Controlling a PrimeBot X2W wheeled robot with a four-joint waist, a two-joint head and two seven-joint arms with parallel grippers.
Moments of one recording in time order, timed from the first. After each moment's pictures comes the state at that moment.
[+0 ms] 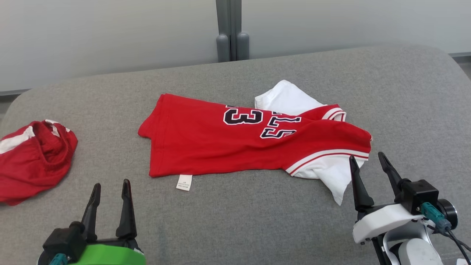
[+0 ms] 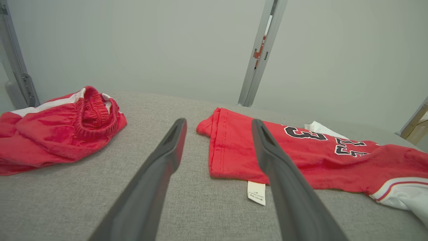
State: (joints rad) left arm 0.04 0.11 -0.06 0.11 -0.38 -0.07 -0.26; right arm -0.04 -0.05 0.00 0.12 0.08 0.13 -0.16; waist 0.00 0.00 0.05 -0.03
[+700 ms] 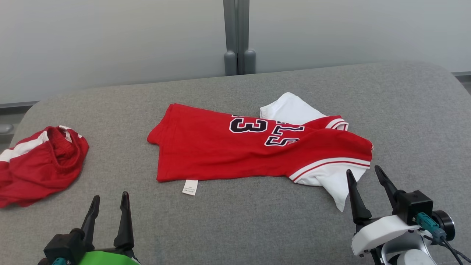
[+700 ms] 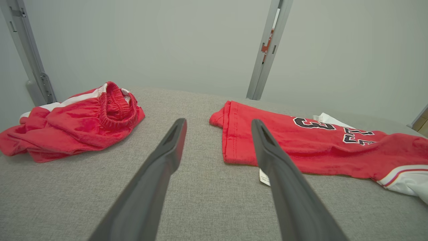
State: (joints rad) left arm 0.09 0.11 -0.04 0.13 -0.34 -0.09 -0.22; right arm 0.01 -0.05 0.02 0.13 0.08 0.13 -0.16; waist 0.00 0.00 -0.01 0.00
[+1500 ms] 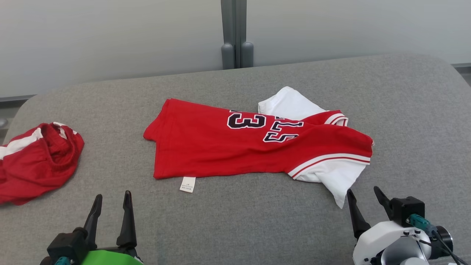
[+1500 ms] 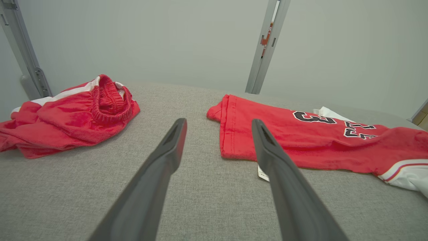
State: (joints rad) left arm 0.08 0.12 -0.06 0.13 -0.35 -0.07 -0.23; right arm 0.03 -0.05 0.01 0.19 0.09 0.13 -0.03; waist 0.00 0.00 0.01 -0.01
